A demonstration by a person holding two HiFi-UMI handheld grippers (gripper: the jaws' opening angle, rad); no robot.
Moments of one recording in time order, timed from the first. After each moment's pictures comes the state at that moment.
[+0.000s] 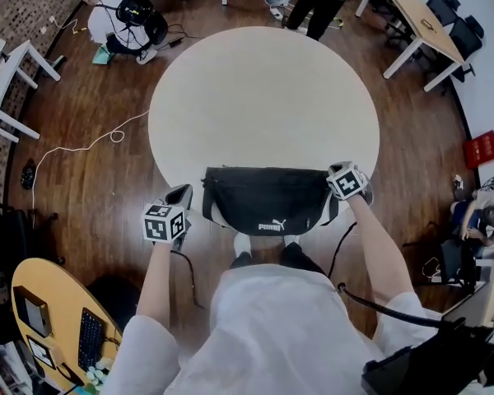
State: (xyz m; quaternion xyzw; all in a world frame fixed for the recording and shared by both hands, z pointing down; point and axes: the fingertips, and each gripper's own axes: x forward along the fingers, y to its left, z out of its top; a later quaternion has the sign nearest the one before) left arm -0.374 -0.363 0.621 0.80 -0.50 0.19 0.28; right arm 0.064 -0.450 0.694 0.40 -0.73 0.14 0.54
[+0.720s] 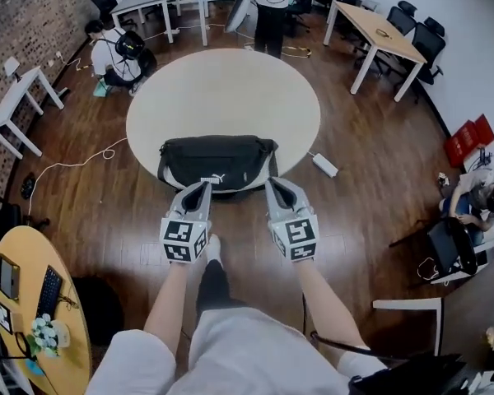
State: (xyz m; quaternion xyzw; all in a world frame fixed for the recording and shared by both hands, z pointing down) left arm -0.093 -0.115 0.480 0.85 -0.52 0.06 0.06; right arm 0.049 -0.116 0.468 0.50 -0.86 -0.02 0.07
